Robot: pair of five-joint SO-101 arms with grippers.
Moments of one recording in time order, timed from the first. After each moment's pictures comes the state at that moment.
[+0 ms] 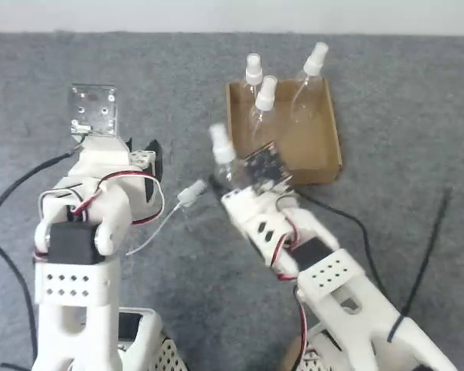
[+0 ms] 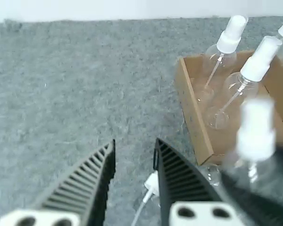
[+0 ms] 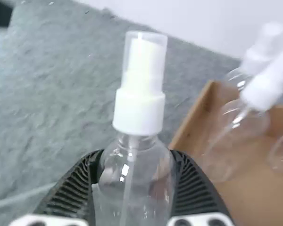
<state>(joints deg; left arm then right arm) -3.0 -51.6 37.8 66.4 3.9 -34.6 -41.5 66.4 7.8 1.0</state>
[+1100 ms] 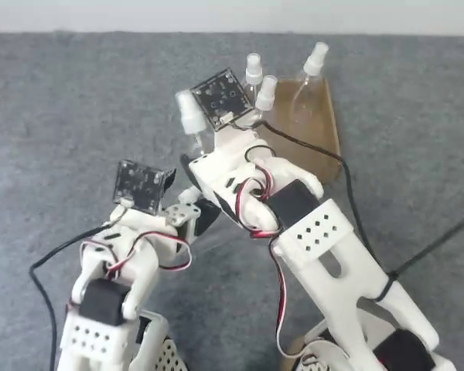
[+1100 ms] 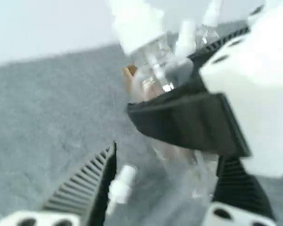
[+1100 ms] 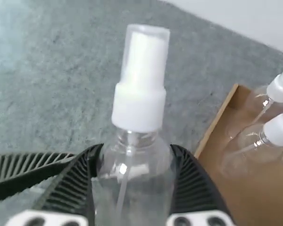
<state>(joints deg) 9.5 -80.4 70.5 52.5 1.8 -40.7 -26.2 21.5 49.8 -2.9</state>
